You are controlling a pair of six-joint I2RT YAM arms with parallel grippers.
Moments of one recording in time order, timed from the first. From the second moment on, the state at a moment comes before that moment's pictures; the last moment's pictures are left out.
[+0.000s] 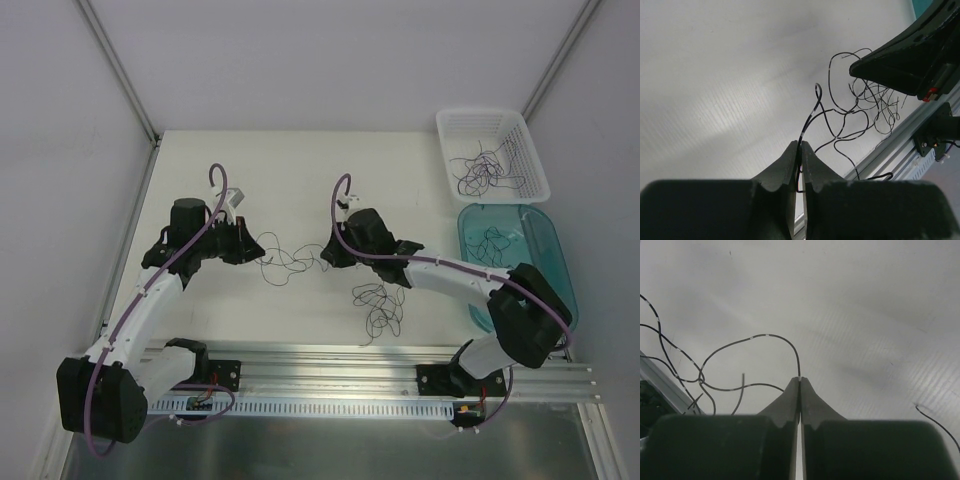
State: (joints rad) left arm -0.16 1.00 0.74 -0.41 0.60 -0.23; right arm 0.82 1.51 0.88 0.03 -0.04 0.57
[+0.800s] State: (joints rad) left arm -0.14 0.98 0.72 -0.46 0.20 -0.29; right arm 0.75 0.89 1.05 -0.59 0.49 0.33
